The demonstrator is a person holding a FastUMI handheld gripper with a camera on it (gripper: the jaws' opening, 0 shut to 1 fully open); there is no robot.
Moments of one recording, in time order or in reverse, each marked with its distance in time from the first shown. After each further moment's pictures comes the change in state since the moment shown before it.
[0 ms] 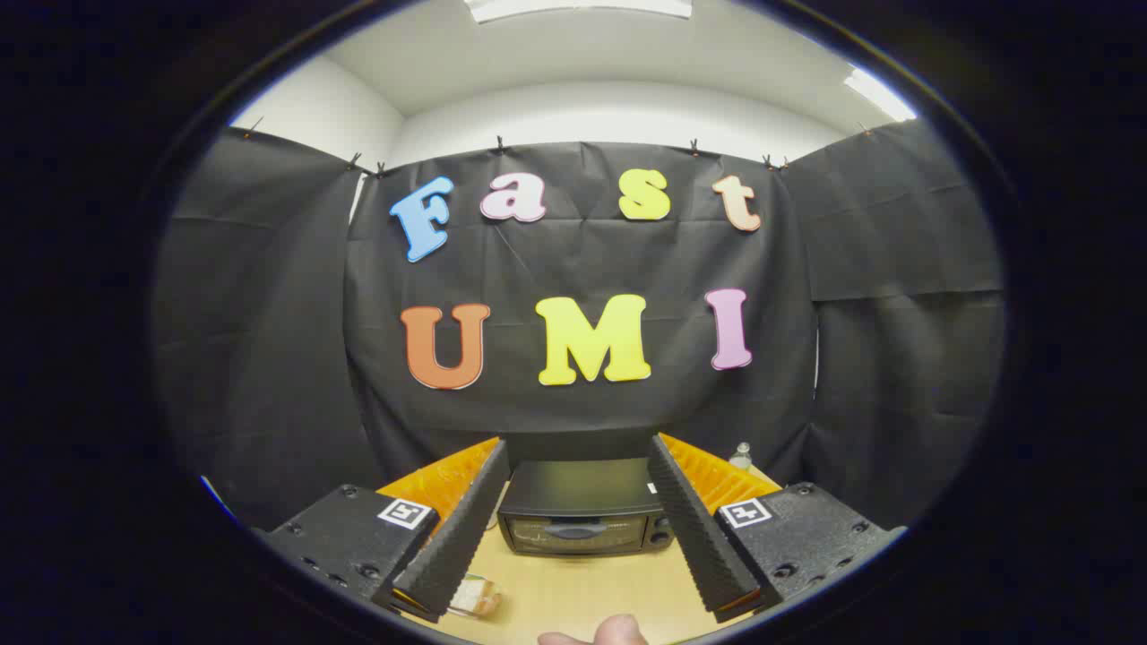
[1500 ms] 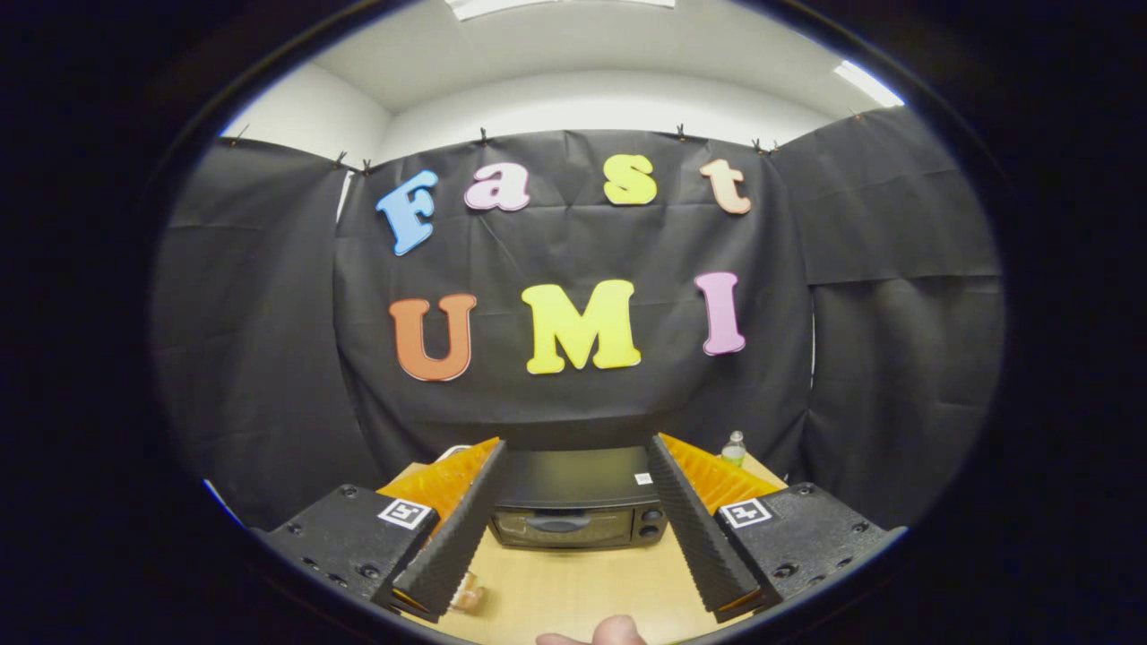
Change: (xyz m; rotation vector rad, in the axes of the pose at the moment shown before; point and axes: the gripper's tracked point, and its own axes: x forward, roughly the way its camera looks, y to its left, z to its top) arm 0.013 -0.040 -0.018 0.038 0.043 -0.006
